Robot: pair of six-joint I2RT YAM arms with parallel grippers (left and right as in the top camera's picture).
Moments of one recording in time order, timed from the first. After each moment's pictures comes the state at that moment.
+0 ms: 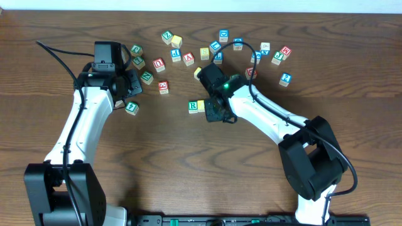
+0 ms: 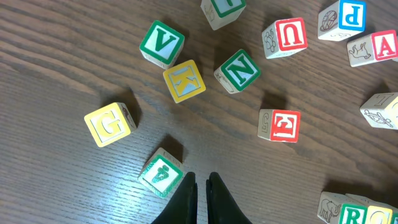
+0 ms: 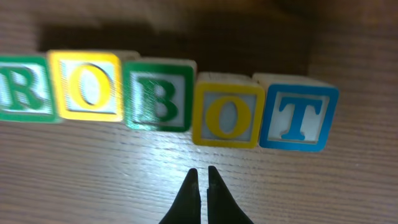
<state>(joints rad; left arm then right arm) -0.01 1.63 1.22 -0.68 0.02 -0.33 0.63 2.00 1.43 -0.81 0.04 0.49</state>
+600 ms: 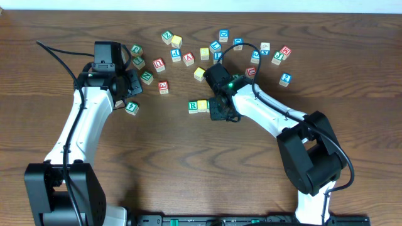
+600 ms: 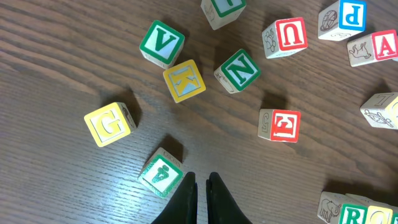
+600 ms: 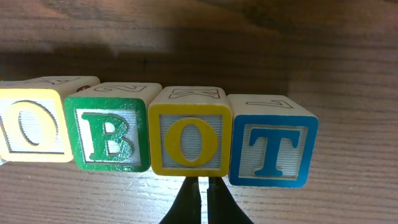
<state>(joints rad) -0.01 1.63 1.22 -0.68 0.02 -0.33 0.58 2.03 1.41 -0.76 0.04 0.49</state>
